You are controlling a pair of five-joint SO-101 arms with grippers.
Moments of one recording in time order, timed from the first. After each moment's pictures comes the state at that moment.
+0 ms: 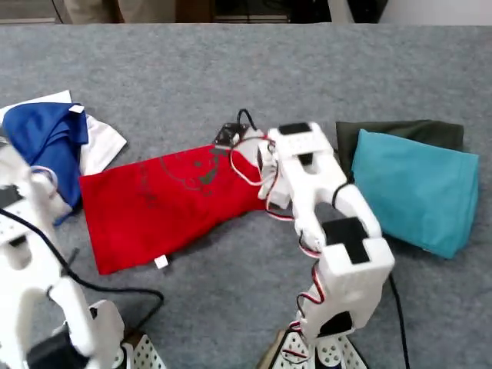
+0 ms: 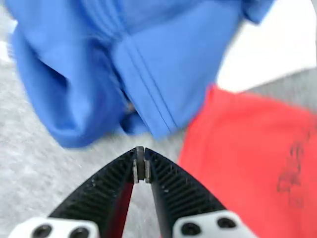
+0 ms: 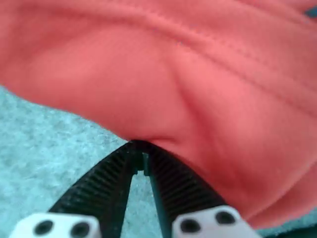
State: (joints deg) left arm -32.6 -32.0 47.0 57.5 -6.5; right arm -14.2 16.9 18.7 64.1 44.7
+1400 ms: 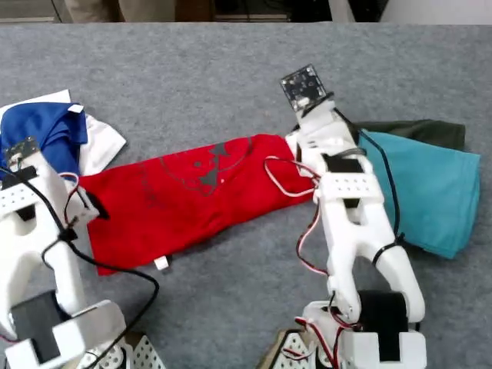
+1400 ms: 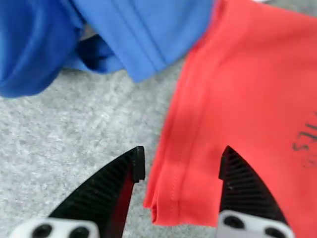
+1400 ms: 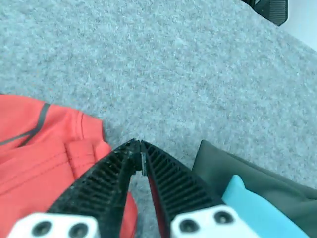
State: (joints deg) left arm -29.8 -12.0 38.3 67.6 0.0; right arm -4.0 -12.7 42.8 19.6 19.2
